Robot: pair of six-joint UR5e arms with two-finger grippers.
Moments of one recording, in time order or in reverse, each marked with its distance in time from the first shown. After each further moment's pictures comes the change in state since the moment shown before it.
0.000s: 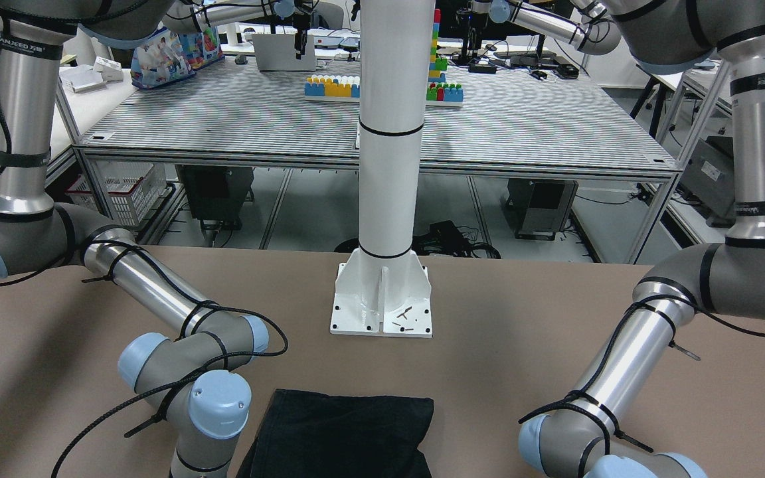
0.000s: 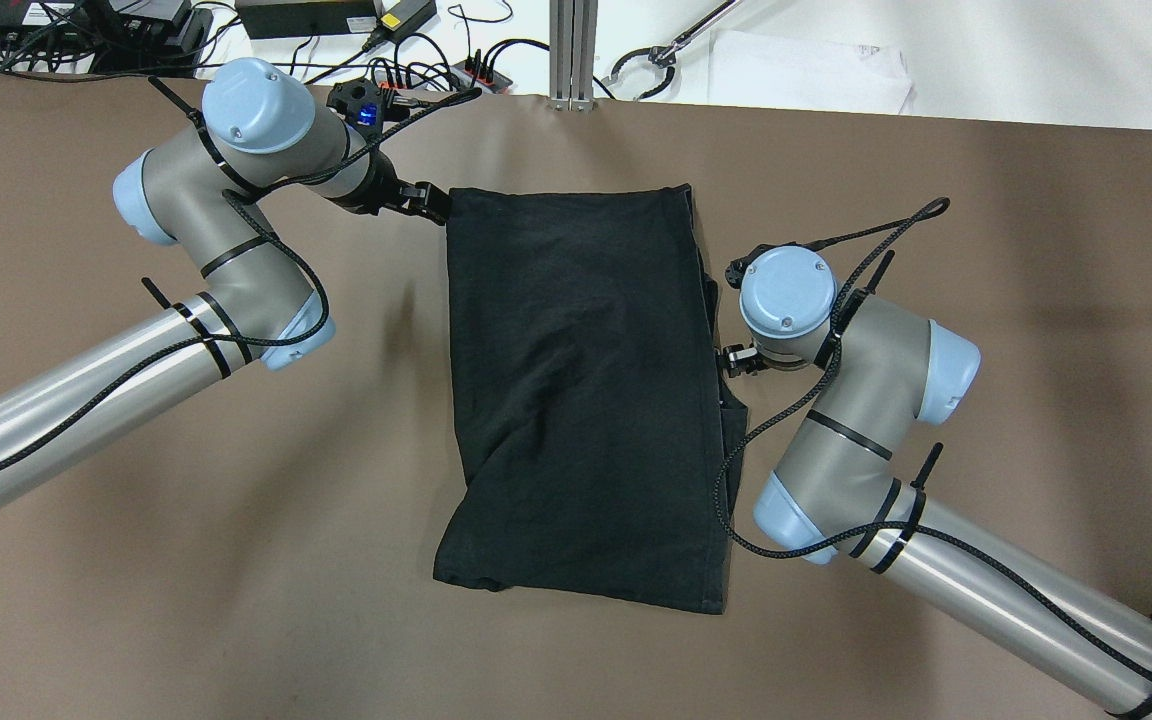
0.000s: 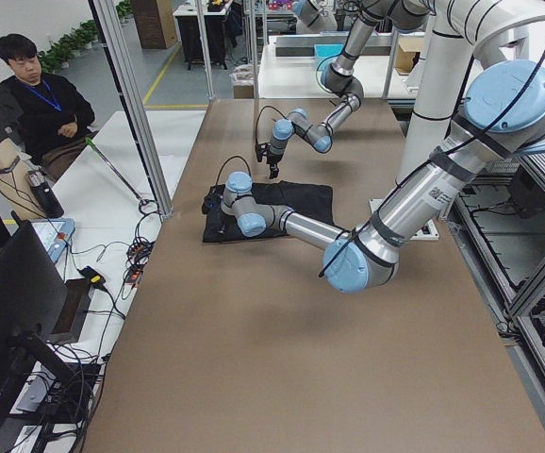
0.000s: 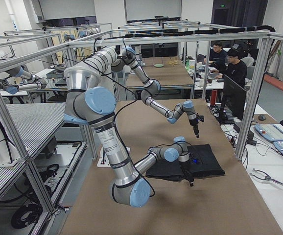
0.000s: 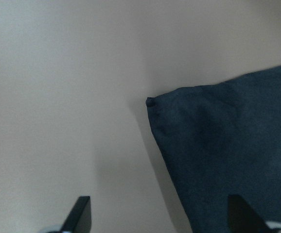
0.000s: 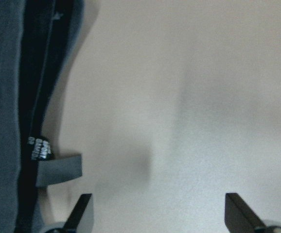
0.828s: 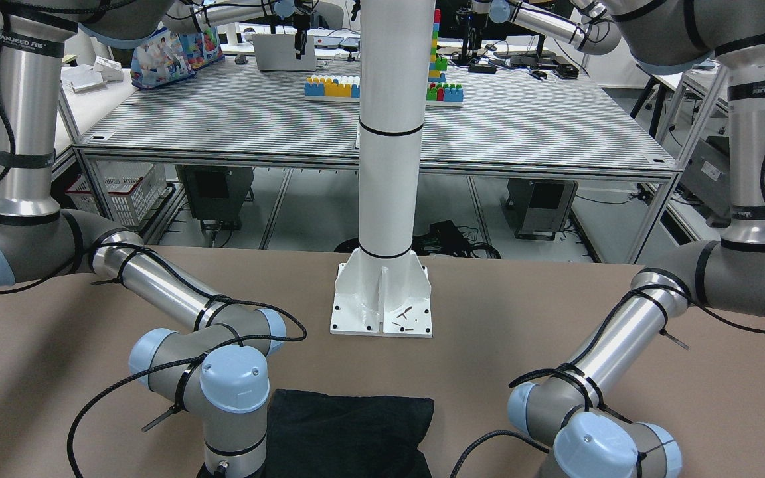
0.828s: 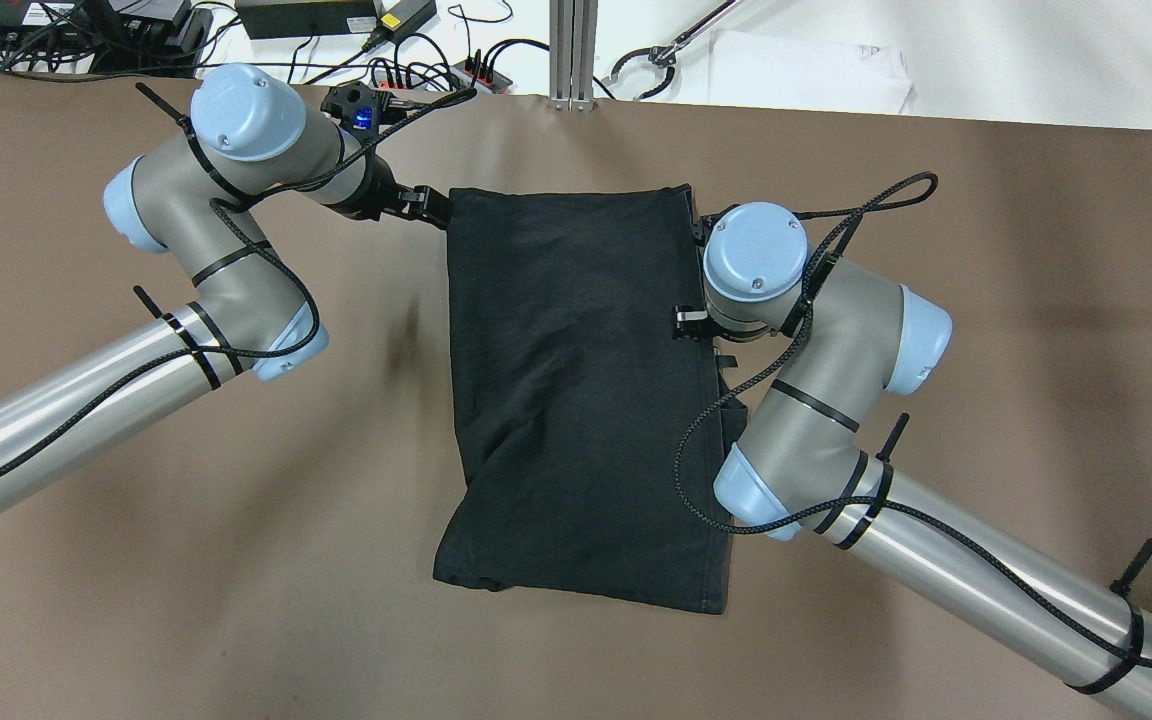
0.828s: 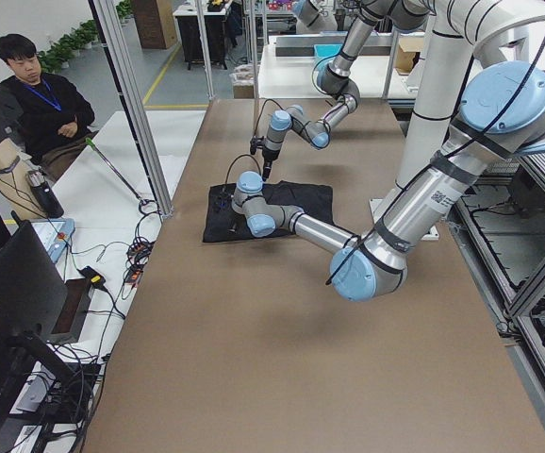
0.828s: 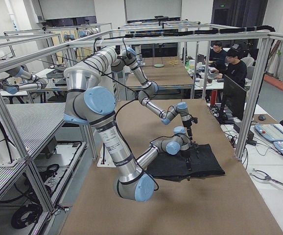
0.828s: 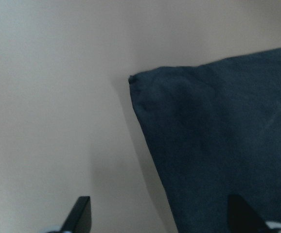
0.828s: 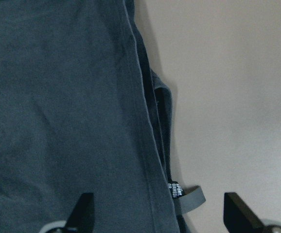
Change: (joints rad) left arm 0.071 0.089 -0.154 0.000 -0.009 -0.136; right arm 0.010 0.069 0.010 0.170 0.080 0.385
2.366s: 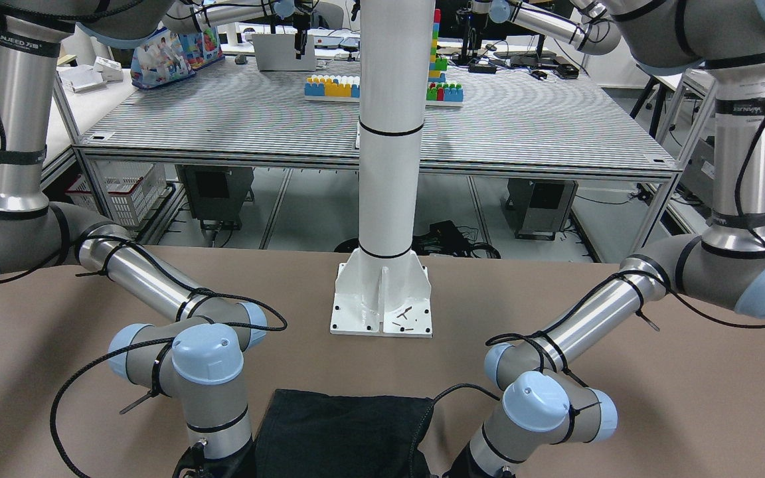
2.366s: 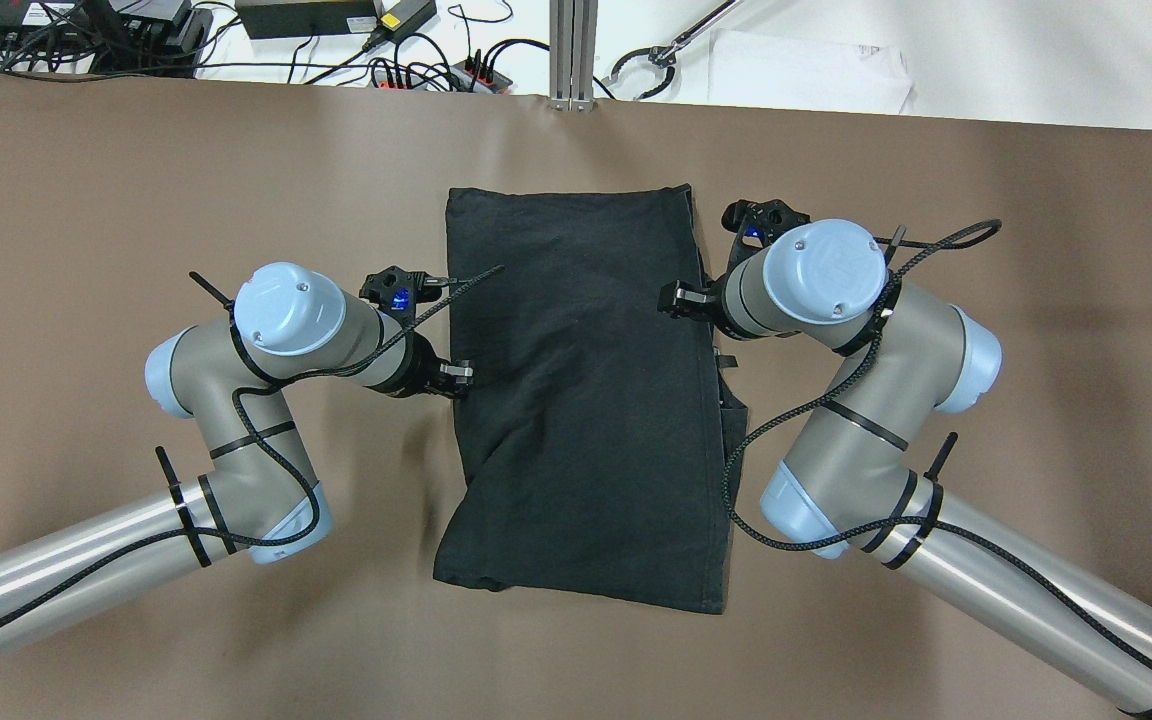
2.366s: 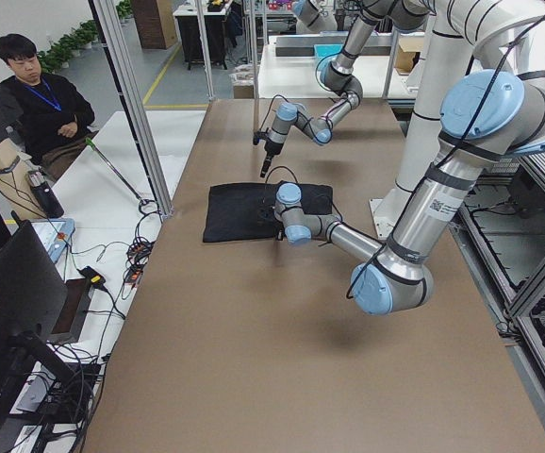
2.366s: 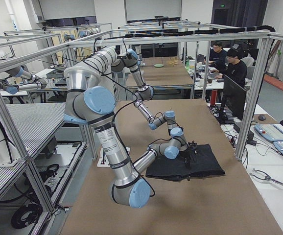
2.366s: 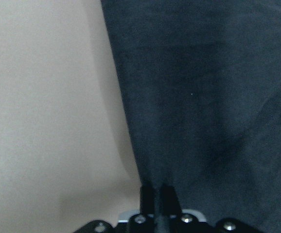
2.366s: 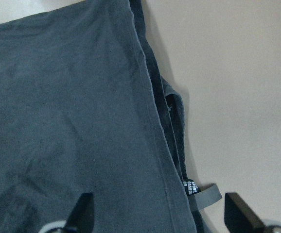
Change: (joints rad) left arm 0.176 0.110 -0.114 -0.025 0.010 -0.193; right arm 0.008 -0.080 0.072 0.156 0.008 0.099
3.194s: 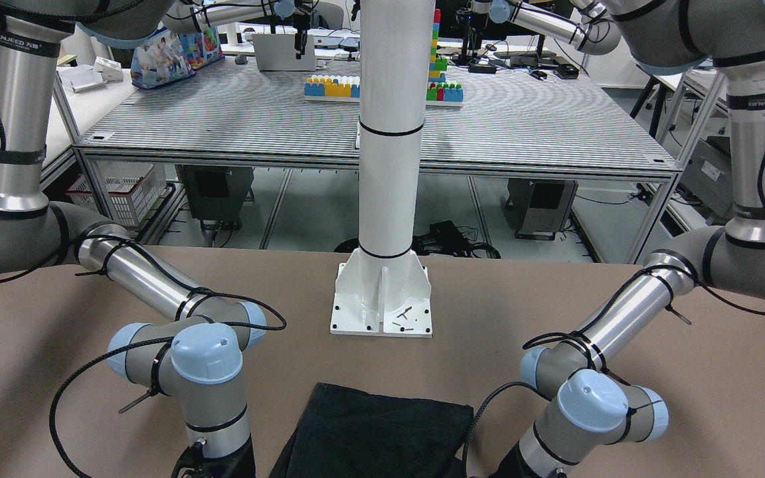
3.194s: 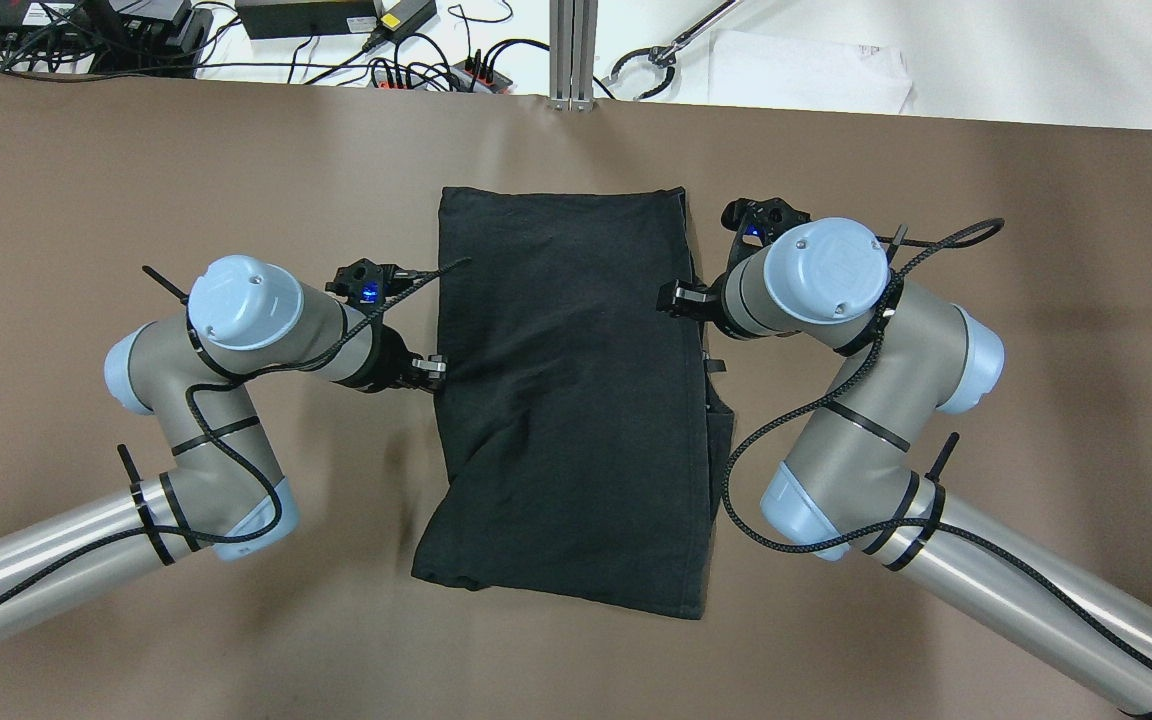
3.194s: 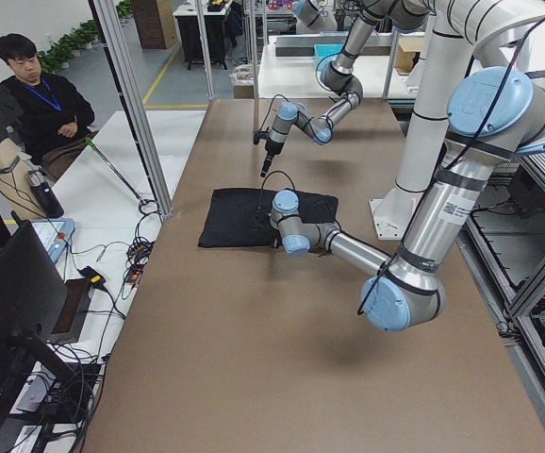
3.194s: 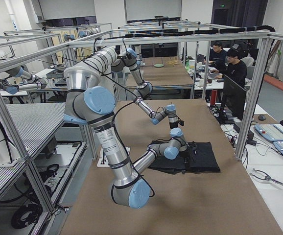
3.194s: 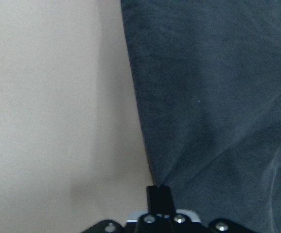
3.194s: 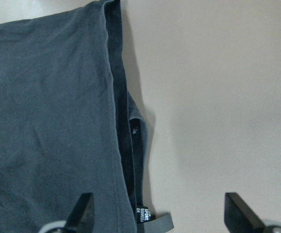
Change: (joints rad) left arm -0.084 0.113 -0.084 -0.023 -0.063 0.065; right arm -0.001 -0.007 0.004 -0.002 0.000 0.000
